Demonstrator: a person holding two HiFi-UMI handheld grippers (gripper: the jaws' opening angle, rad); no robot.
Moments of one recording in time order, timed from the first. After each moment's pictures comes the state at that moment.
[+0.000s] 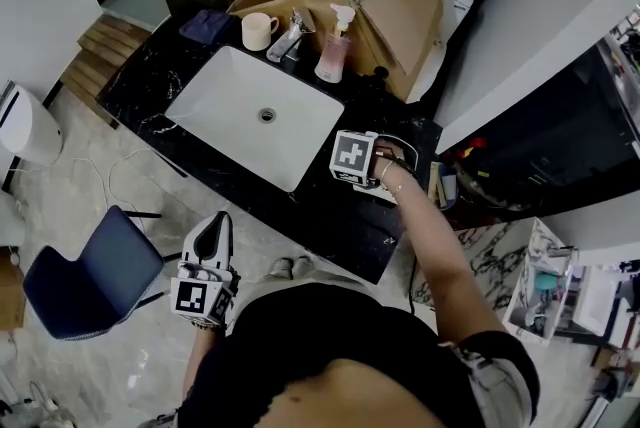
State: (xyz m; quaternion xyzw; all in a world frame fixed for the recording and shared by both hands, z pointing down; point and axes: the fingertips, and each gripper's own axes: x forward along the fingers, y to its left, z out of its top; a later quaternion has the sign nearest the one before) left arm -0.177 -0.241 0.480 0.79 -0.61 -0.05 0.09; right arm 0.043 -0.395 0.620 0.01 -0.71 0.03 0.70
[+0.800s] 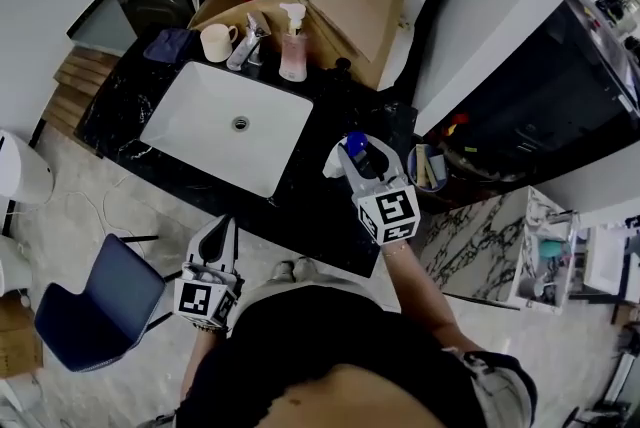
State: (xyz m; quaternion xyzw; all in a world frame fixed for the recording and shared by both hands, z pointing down) left arm -0.126 -0.265 0.479 0.84 -0.53 -0.02 0.09; right arm 0.084 -0.401 0.465 0.46 -0.88 -0.02 0.10
